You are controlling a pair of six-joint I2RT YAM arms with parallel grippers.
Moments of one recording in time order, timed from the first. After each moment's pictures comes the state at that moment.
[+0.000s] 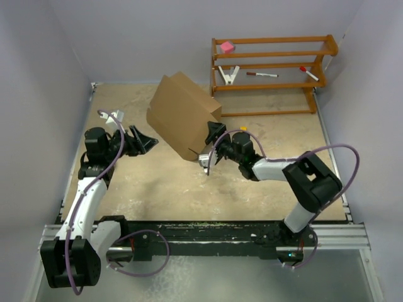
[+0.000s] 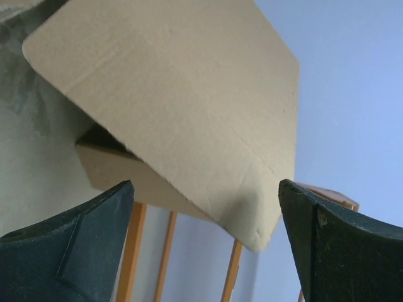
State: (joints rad) left arm 0.06 0.94 0.64 -0.05 0.68 -0.49; right arm 0.61 1.63 0.68 0.67 -0.23 -1.63
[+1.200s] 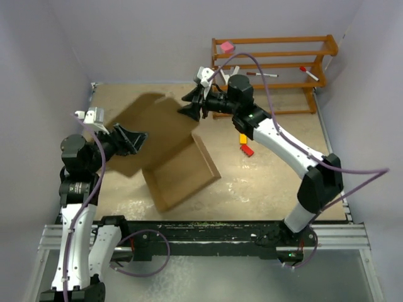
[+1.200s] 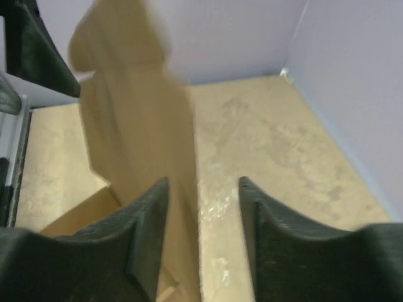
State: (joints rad) left arm 0.06 0.67 0.89 -0.35 0.54 -0.43; right arm 0.63 1.62 1.48 0.13 -0.63 -0.15
